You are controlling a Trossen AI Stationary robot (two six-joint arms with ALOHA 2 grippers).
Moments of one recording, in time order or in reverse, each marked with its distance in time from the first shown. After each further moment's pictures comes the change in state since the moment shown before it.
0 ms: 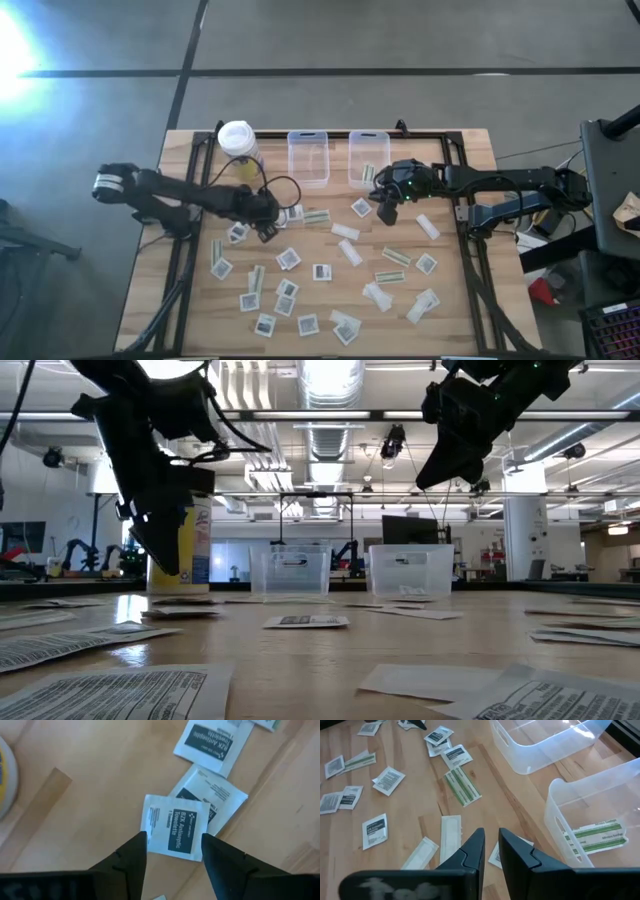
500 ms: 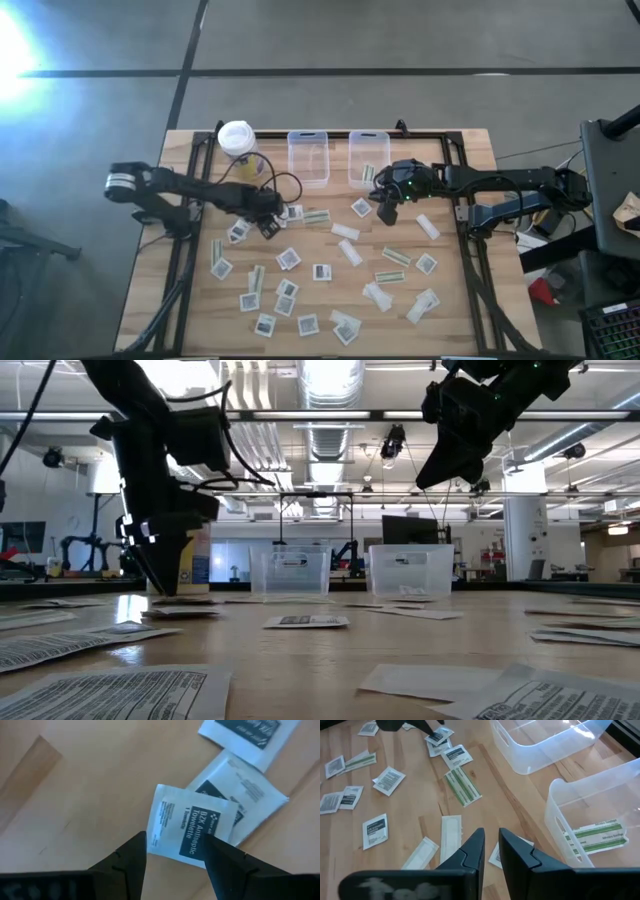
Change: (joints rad) left arm 0.083 0.102 -0.001 0.023 0.065 -0.029; right arm 0.000 0.000 0.000 0.000 0.000 0.000
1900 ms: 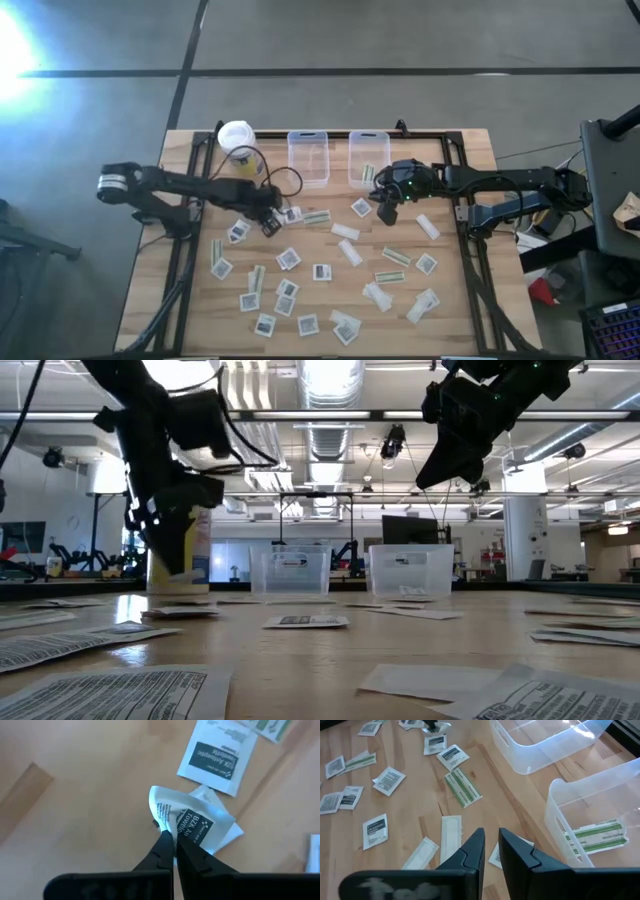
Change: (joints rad) left arm 0.020 -0.087 0.020 0.004 0.063 0.065; right arm 0.000 0.000 0.000 0.000 0.000 0.000
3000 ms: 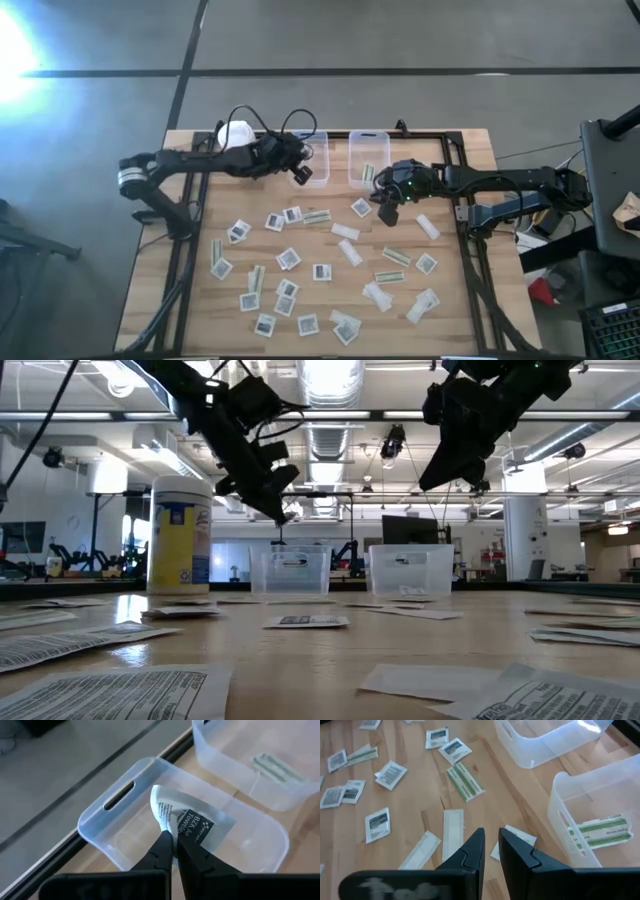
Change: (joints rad) left arm 0.268 0.173 0.289 0.398 -0.249 0.404; right arm 0.000 -0.002 0.001 -0.030 -0.021 0.000
